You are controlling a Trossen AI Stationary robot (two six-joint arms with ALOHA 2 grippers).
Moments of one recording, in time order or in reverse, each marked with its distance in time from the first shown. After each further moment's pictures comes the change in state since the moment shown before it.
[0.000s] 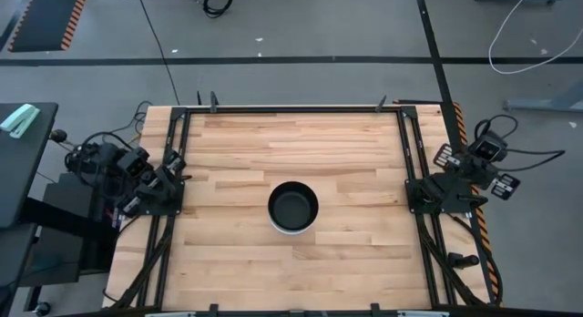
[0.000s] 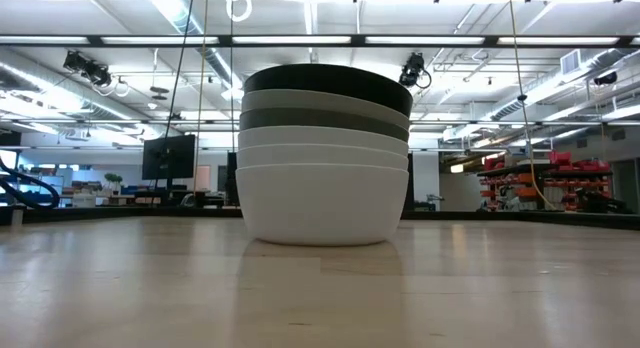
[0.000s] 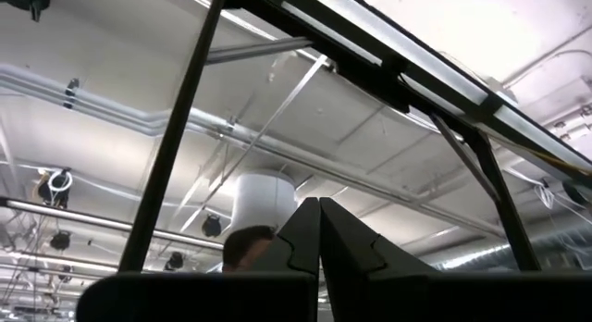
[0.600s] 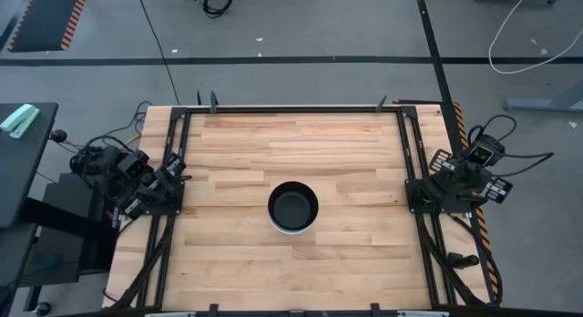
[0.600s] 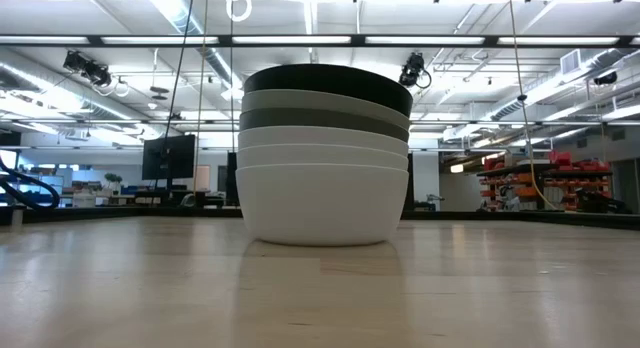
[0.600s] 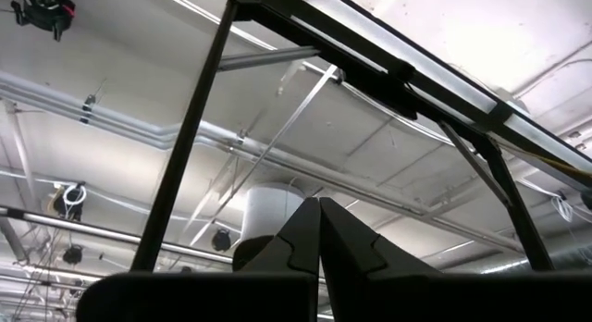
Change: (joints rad) left arm 0.000 -0.077 -0.114 0.107 0.008 0.013; right arm 0.000 -0.004 -0.118 0.174 -0.005 0.033
